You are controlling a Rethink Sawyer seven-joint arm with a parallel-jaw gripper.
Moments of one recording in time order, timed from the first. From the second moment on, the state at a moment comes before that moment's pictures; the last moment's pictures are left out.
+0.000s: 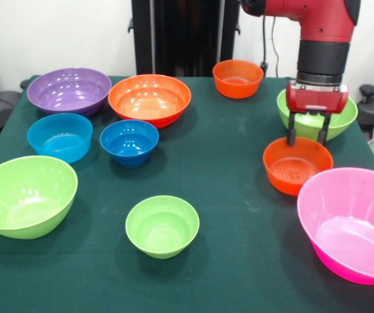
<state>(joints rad) 0.20 -0.45 -0.10 1.86 0.06 -0.19 2.02</state>
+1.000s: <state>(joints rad) 0.19 -0.45 -0.18 1.86 0.06 -0.27 2.02</state>
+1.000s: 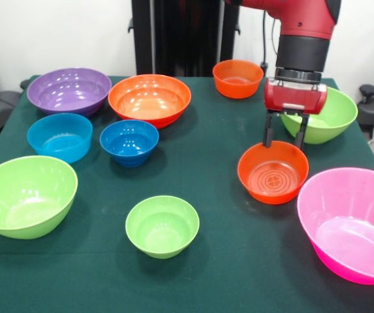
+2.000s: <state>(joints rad) 0.20 -0.32 -0.18 1.80 0.11 -0.38 2.02</state>
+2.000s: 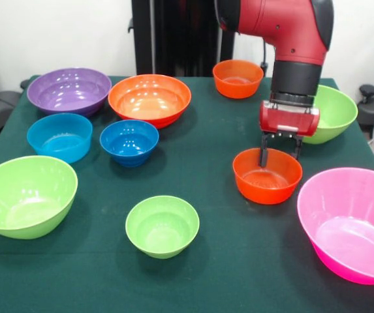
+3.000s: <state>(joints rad) 0.20 -0.27 -0.19 1.71 0.15 -0.38 2.02</state>
